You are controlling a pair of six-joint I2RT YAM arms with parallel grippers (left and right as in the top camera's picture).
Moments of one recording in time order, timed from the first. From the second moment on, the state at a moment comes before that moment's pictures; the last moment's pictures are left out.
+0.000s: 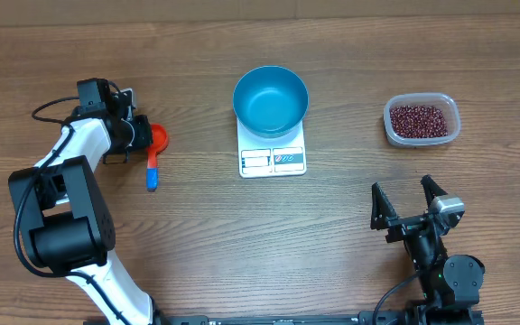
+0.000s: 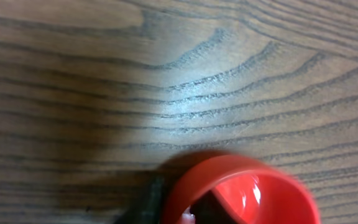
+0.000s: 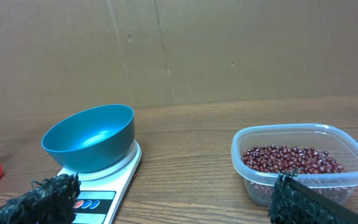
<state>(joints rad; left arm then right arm) 0.22 2.02 1.27 -0.45 0.23 -0.02 0.01 0.01 0.02 -0.02 -0.19 0.15</state>
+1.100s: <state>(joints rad) -0.02 1.53 1.34 -0.73 0.37 -0.71 0.01 0.01 0.02 -0.02 -0.20 0.16</state>
